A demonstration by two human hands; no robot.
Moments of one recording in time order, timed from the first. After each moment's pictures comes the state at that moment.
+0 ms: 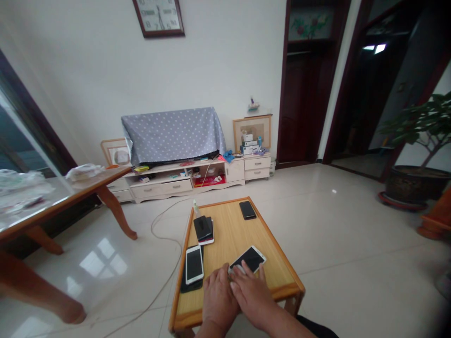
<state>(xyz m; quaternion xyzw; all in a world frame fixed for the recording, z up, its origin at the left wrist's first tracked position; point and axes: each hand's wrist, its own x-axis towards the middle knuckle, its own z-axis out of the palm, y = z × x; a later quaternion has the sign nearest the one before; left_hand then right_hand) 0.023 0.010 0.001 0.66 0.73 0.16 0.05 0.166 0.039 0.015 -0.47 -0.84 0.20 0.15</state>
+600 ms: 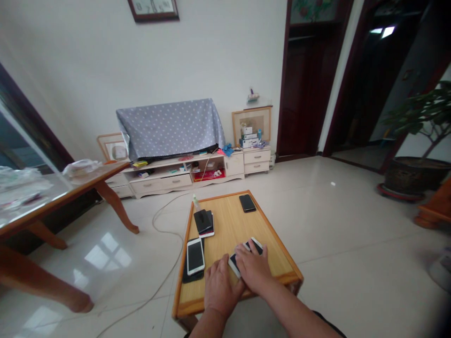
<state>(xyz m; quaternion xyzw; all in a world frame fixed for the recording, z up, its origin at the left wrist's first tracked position) 0.022 0.011 0.000 0.67 0.72 0.17 0.06 0.163 0.071 0.010 -0.54 -0.81 0.17 0.14</state>
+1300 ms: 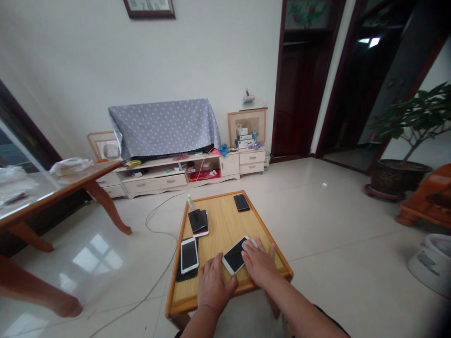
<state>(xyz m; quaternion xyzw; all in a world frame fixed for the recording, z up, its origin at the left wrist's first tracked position) 0.025 0.010 0.000 0.66 0.72 0.18 0.05 0.199 0.068 0.024 -0.61 -0.77 0.15 0.09</state>
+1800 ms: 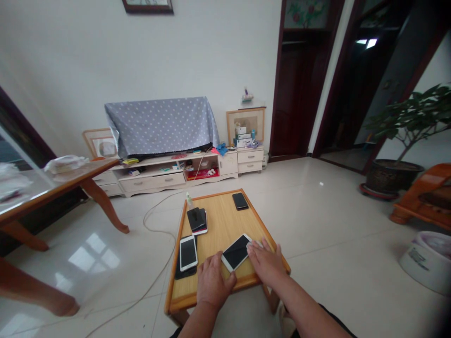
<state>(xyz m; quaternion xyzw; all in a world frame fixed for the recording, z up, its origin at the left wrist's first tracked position) 0.027 0.008 0.005 0.66 0.72 0.18 0.06 0.223 0.061 0.025 -0.62 -0.76 0.18 0.10</state>
